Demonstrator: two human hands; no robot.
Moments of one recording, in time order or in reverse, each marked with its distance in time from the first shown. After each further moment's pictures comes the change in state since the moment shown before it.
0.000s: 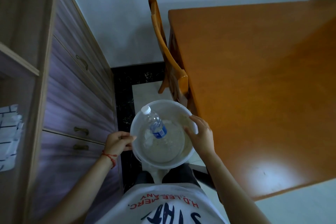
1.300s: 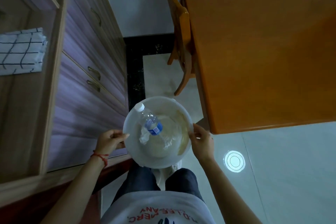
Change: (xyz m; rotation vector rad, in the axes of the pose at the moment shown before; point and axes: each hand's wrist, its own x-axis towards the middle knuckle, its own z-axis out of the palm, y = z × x) left_hand -0.167 -0.160 -0.025 0.044 0.145 -0.011; right_hand -0.215 0.079 0.001 0.164 -0.092 0.252
